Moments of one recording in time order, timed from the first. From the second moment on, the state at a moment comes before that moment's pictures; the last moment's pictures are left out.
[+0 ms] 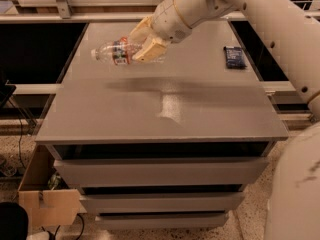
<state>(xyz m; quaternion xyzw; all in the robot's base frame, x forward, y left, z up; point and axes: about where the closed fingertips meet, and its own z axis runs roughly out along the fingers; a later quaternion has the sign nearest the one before) 0.645 0.051 0.935 -0.76 0.49 0.17 0.39</state>
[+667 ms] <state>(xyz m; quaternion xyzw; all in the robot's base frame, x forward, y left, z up) 0.681 0.060 0.897 -0.76 0.51 0.18 0.37</state>
